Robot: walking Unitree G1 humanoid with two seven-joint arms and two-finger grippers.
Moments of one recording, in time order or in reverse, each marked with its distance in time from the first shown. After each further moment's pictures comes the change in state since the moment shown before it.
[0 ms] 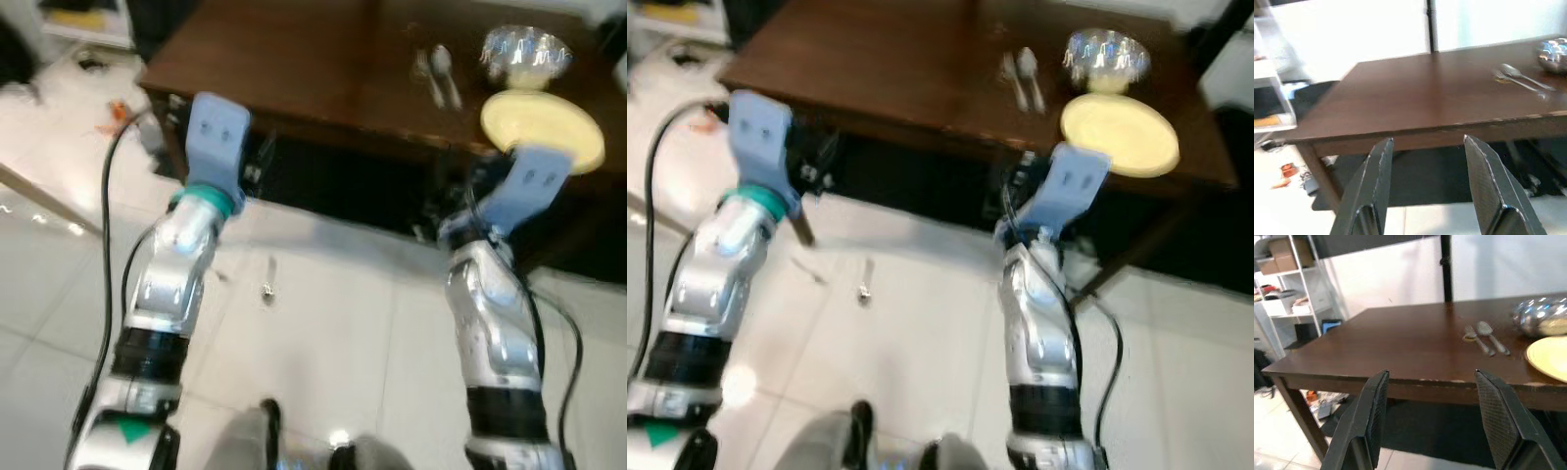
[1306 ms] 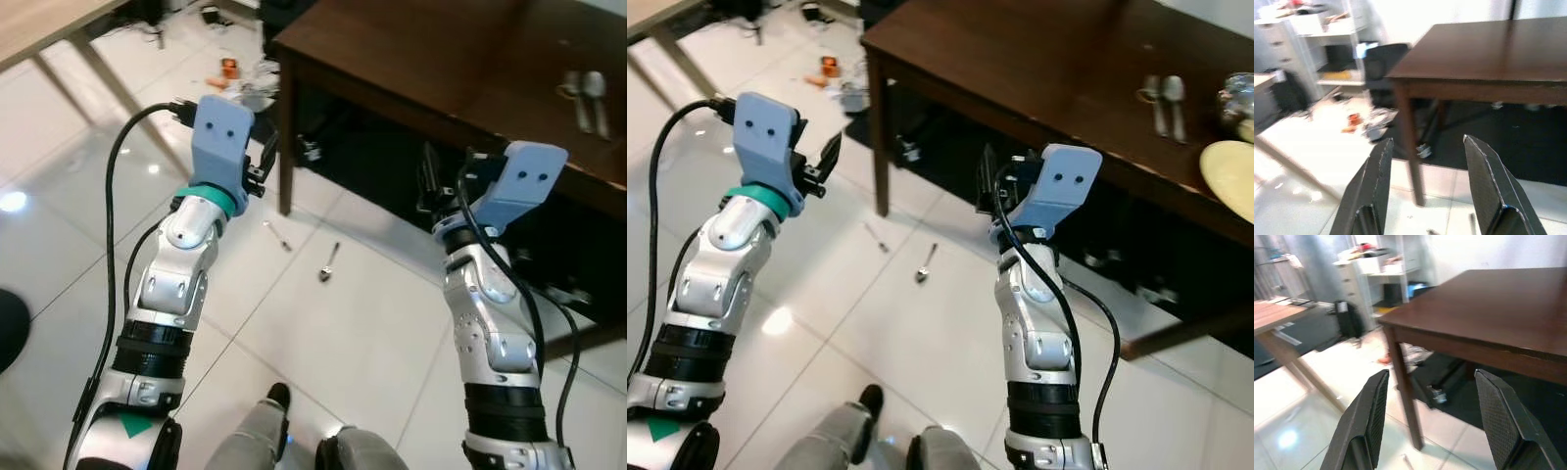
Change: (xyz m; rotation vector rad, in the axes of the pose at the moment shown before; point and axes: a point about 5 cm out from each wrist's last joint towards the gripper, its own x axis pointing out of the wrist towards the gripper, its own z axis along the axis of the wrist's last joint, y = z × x) left arm 0.002 -0.003 -0.002 0.006 0.021 0.011; right arm -0.002 0.004 0.000 -0.001 0.018 0.052
